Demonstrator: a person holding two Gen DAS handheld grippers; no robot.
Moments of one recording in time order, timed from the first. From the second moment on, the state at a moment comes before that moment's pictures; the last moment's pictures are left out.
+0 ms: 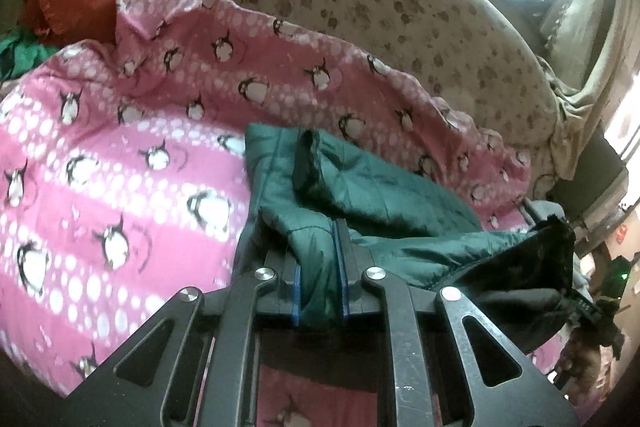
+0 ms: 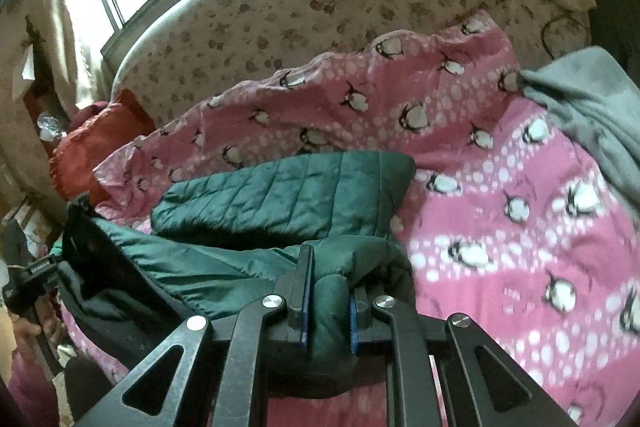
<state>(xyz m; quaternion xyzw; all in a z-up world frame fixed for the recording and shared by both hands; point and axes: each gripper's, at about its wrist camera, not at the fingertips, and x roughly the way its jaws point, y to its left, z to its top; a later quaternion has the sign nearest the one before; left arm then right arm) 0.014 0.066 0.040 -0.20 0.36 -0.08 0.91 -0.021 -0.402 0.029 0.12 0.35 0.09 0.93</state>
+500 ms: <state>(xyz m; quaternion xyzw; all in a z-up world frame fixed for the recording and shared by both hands) 0.112 0.065 0.032 -0.20 0.37 -0.04 0.90 0.088 -0.395 0.024 0.08 0.37 0.04 0.92</state>
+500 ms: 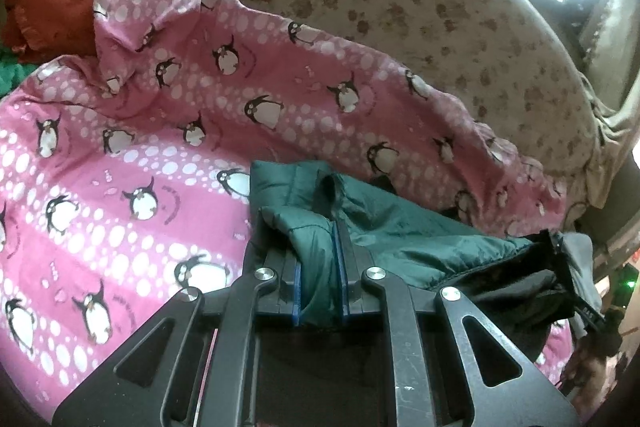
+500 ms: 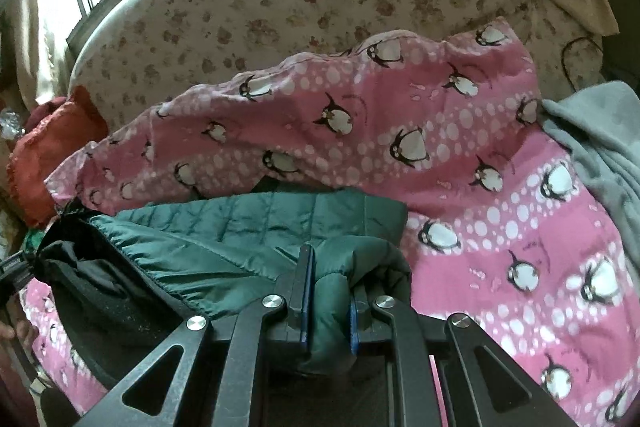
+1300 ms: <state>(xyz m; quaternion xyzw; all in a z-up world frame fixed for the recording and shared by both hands) 0.182 0.082 0.003 -0.26 0.42 -0.07 0.87 0.182 -0.427 -0.021 0.25 0.38 0.06 0.89</state>
